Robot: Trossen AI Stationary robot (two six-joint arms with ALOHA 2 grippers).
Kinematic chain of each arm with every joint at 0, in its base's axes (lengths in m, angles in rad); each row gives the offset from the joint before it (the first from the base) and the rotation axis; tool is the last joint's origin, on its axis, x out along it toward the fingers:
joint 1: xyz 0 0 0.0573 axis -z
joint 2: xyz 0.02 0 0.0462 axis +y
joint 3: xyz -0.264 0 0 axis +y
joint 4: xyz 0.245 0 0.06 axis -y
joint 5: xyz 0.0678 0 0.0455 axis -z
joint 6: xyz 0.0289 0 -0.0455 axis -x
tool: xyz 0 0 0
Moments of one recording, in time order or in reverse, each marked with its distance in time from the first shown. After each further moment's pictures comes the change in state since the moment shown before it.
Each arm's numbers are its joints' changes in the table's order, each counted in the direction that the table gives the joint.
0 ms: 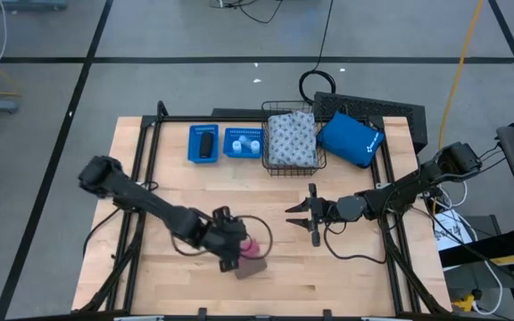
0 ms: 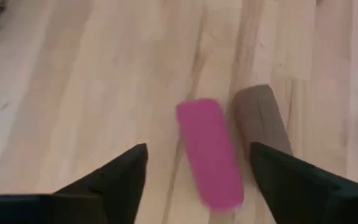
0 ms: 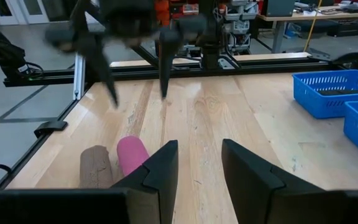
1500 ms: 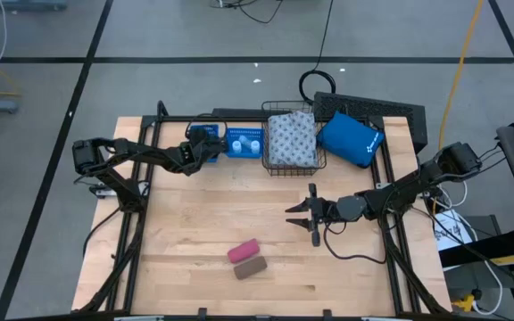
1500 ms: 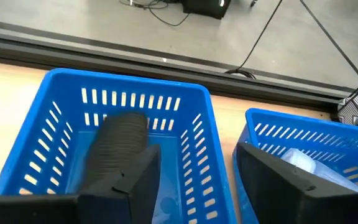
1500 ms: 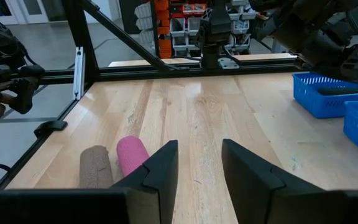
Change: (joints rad) left arm -0.869 -0.126 0.670 0.848 -0.448 0.345; right arm 0.000 0.000 0.000 -0.001 0.001 0.000
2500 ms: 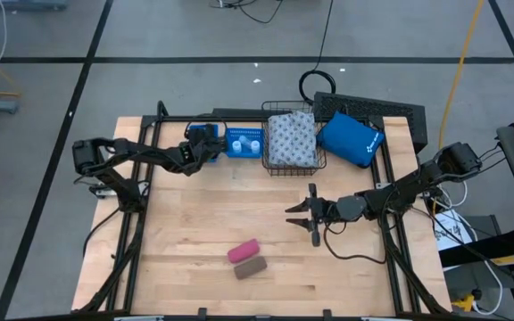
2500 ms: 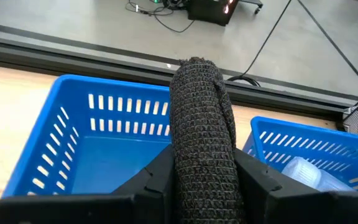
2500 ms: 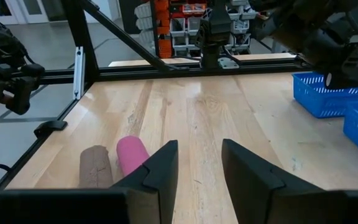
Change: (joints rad) left arm 0.002 0.000 0.000 -0.001 -0.034 0.009; right arm 0.000 0.000 0.000 0.000 0.000 0.000
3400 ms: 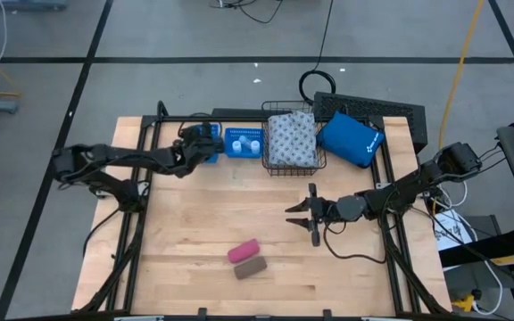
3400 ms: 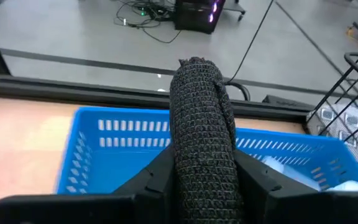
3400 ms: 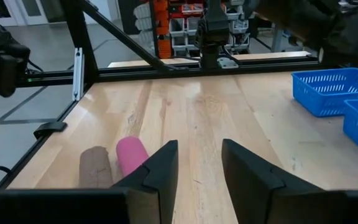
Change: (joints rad) left arm 0.063 -0.201 0.001 -0.162 -0.036 -0.052; right arm 0.000 0.000 0.000 0.000 0.000 -0.008
